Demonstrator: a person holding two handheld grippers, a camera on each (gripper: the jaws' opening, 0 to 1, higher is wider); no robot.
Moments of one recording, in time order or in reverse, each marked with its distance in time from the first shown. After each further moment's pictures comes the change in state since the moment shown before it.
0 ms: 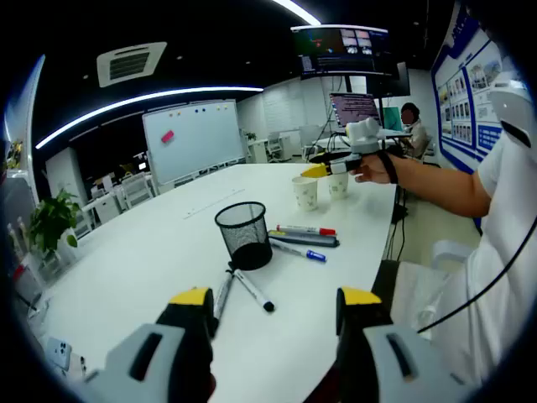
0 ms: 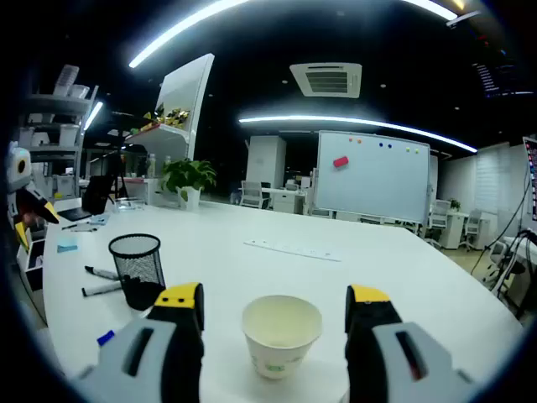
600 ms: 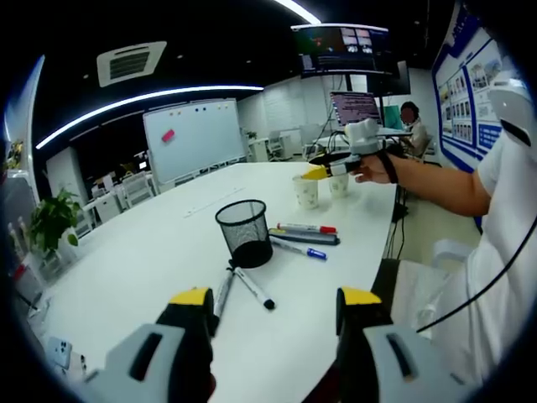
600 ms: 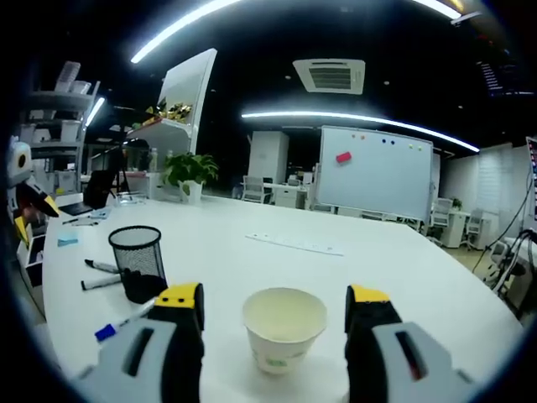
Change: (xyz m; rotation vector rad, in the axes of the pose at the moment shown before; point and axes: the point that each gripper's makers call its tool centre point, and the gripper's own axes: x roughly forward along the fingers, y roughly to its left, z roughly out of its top) left arm -0.001 0.001 -0.003 -0.002 0.004 0.003; right arm 0.003 0.007 -0.011 -0.009 0.027 0.013
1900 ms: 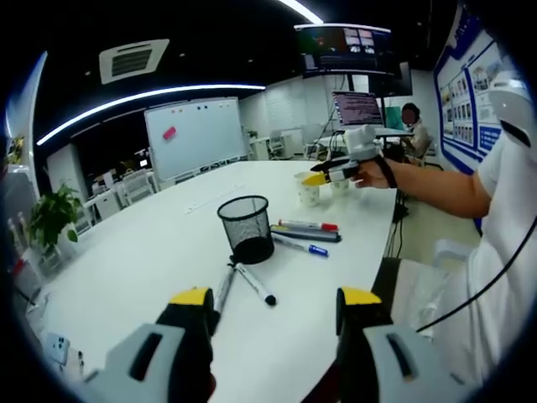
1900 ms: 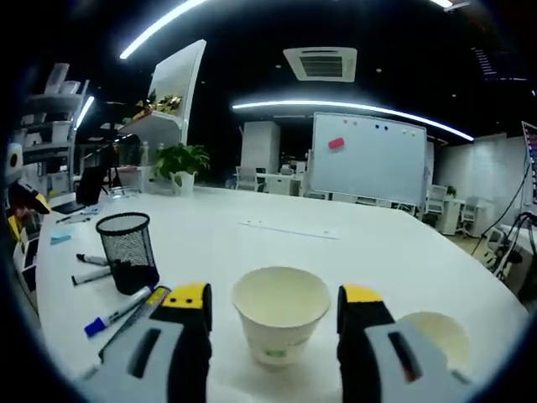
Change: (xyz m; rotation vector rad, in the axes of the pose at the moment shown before) left arm -0.001 0.003 -0.007 -0.011 0.004 0.000; right arm 0.011 -0.016 -0.023 0.035 0.049 -0.045
